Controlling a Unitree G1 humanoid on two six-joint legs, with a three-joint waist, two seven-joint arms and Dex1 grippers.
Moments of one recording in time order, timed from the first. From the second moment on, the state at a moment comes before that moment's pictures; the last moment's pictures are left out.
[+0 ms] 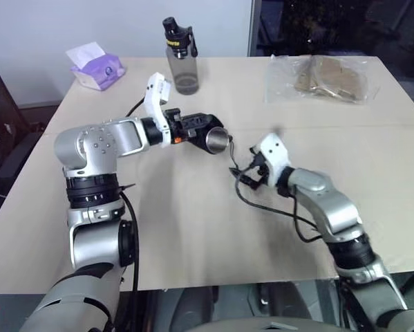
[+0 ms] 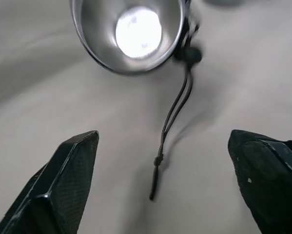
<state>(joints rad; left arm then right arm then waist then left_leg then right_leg) -0.88 0.46 0.28 0.11 -0.69 1.30 -0.57 -0.50 -0.17 0.26 -0.07 0.12 0.64 0.49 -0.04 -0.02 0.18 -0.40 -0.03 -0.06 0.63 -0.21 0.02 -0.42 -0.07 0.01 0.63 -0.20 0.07</state>
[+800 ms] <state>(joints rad) -0.80 0.34 0.45 0.01 -0.83 1.28 -0.43 -1.07 -0.54 0.16 -0.16 -0.02 0.69 0.59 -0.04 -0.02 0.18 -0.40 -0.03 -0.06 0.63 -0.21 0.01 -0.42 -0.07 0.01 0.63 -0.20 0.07</state>
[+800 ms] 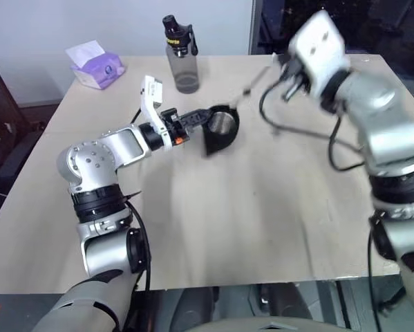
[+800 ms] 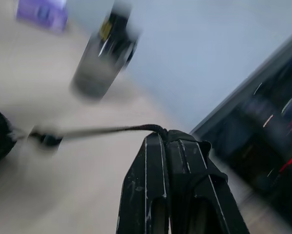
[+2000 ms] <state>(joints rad) -1.05 0.20 -0.07 0.29 -0.43 0.53 -0.73 -1.19 -0.56 0.20 -0.31 0.05 0.91 0.72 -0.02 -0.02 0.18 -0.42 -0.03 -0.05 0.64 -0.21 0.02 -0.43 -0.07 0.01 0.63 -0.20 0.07</state>
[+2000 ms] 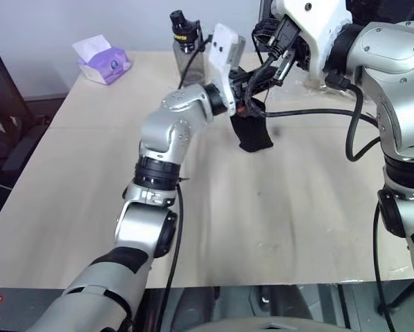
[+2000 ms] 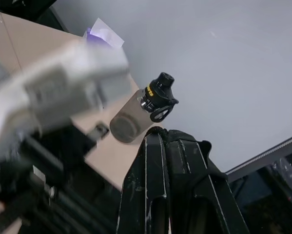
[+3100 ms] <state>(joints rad) -0.19 0.50 0.22 -0.34 -0.55 0.67 -0.69 -0.14 -0.51 -0.18 -0.94 0.43 1.13 0.60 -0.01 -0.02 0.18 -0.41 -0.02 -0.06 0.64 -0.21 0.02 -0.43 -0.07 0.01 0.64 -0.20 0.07</state>
